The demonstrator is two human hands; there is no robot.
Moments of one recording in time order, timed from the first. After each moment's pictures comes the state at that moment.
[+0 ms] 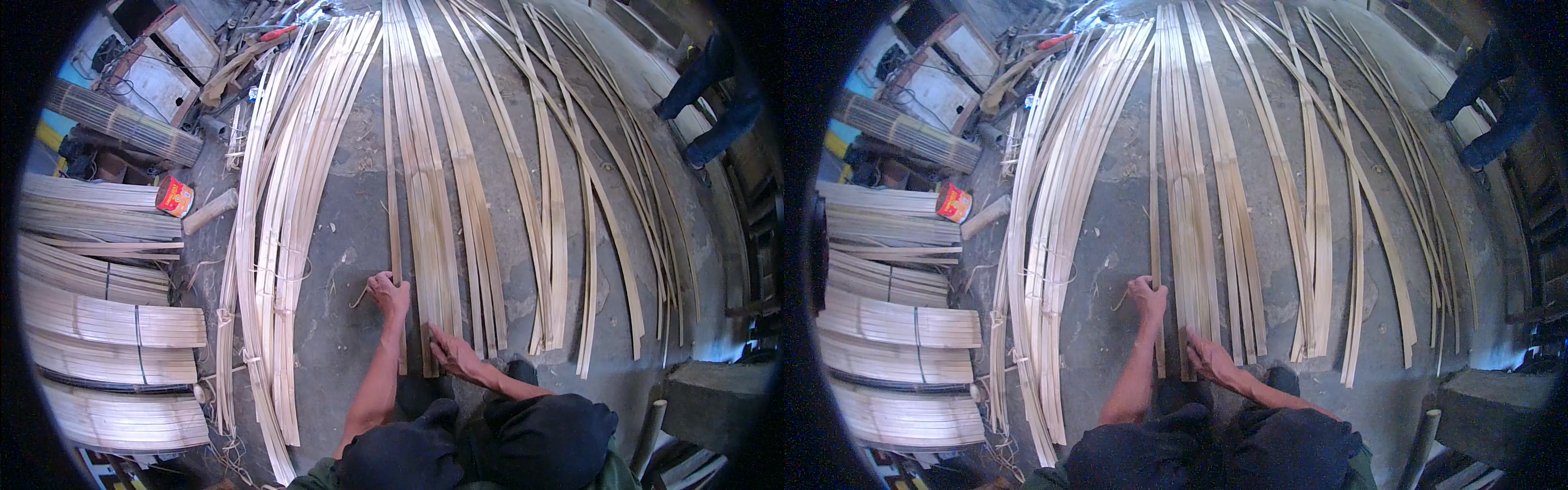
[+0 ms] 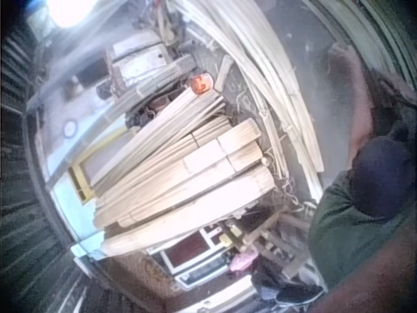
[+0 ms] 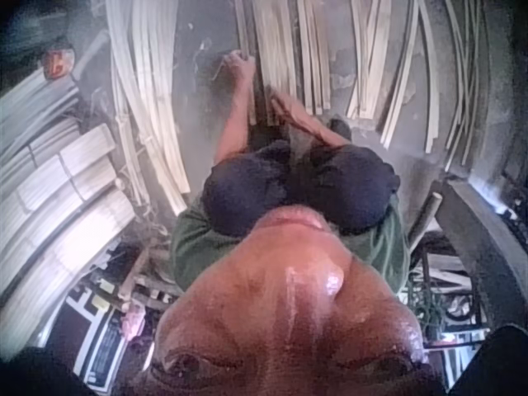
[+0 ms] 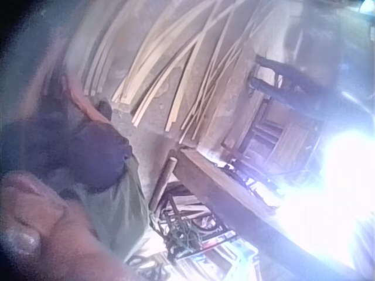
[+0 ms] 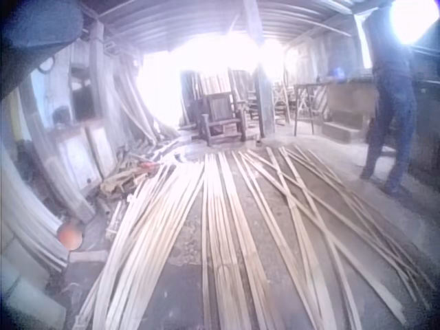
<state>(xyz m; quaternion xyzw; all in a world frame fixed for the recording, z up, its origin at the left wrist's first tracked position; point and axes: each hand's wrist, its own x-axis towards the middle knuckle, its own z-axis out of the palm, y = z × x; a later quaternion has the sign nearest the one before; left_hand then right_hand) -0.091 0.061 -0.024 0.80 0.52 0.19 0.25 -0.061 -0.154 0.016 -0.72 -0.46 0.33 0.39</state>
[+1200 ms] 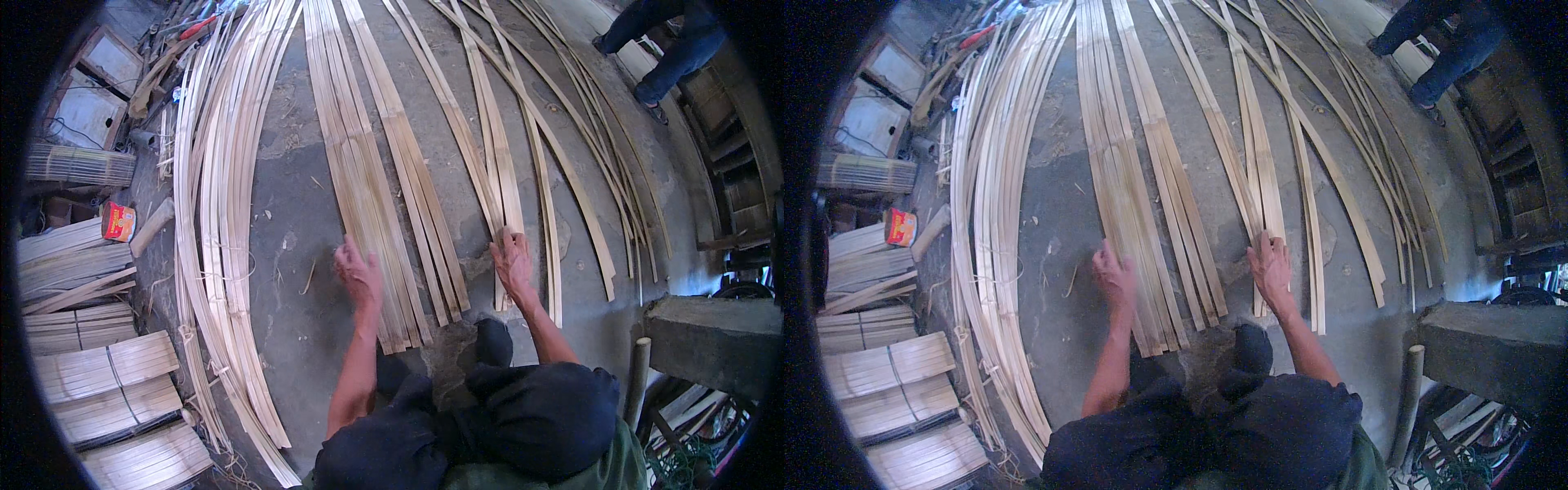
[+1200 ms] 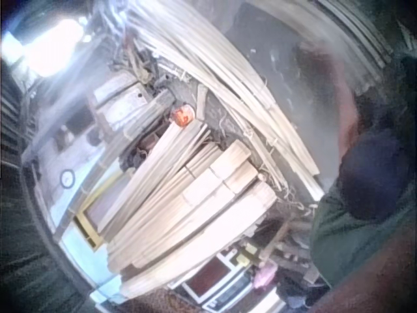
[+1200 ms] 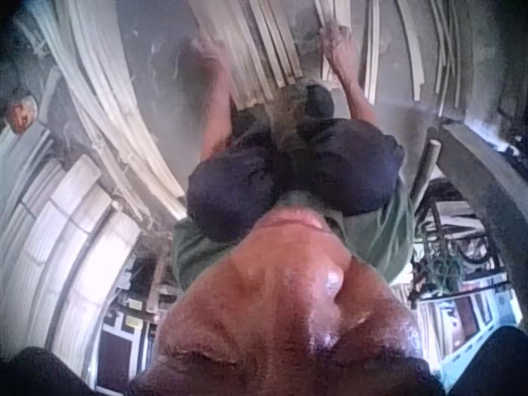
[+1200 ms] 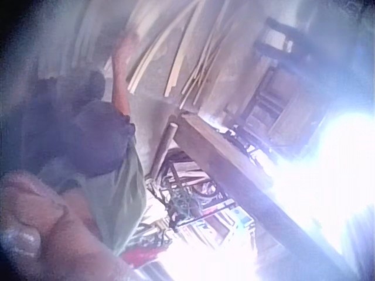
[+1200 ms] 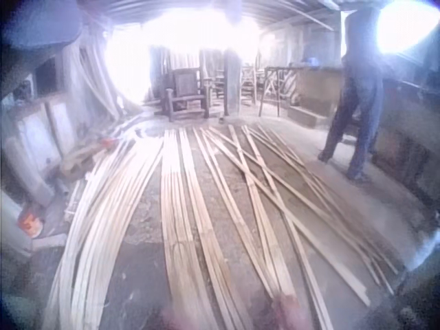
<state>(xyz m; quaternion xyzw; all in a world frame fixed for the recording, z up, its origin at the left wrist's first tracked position) -0.066 0.011 -0.008 0.86 0.41 0.18 0.25 0.099 -0.264 0.014 -0.95 -0.22 0.01 0.20</state>
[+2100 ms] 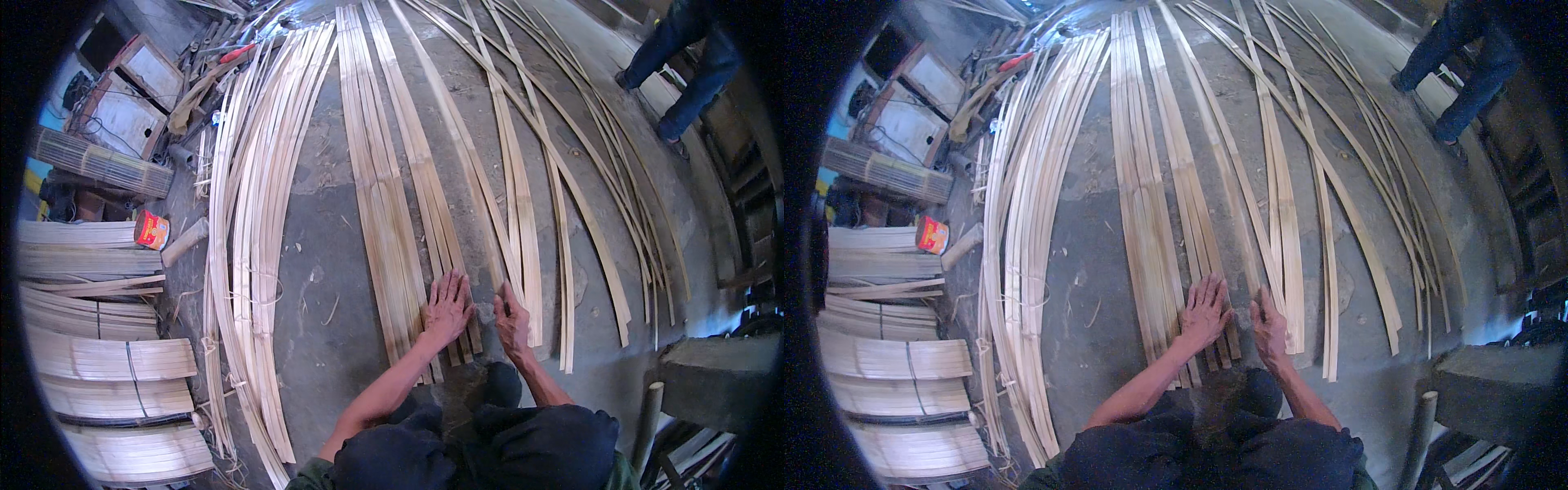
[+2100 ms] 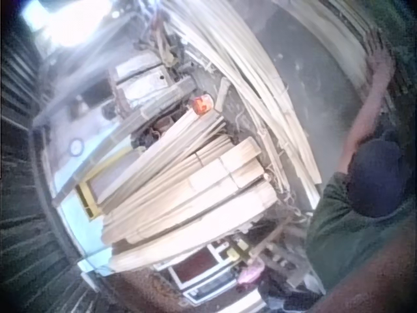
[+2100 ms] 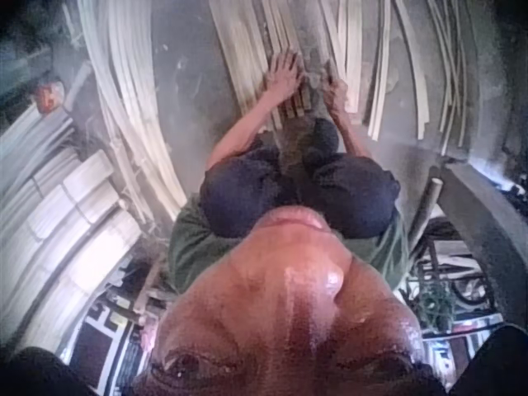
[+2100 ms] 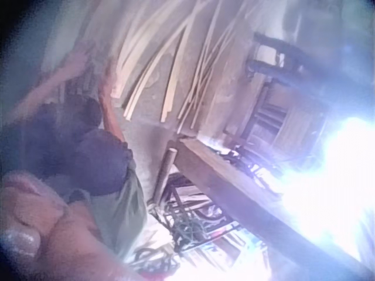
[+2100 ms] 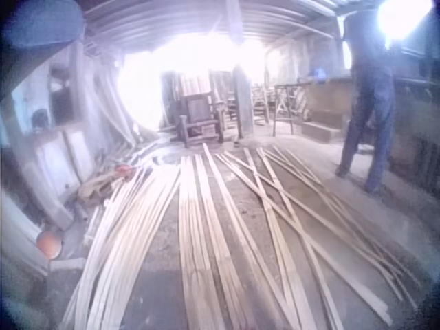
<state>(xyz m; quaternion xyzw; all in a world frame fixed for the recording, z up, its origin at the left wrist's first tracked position) -0.011 -0.076 -0.012 0.98 0.09 0.03 0.19 0.057 -0.234 0.048 -0.85 -0.09 0.19 0.49</state>
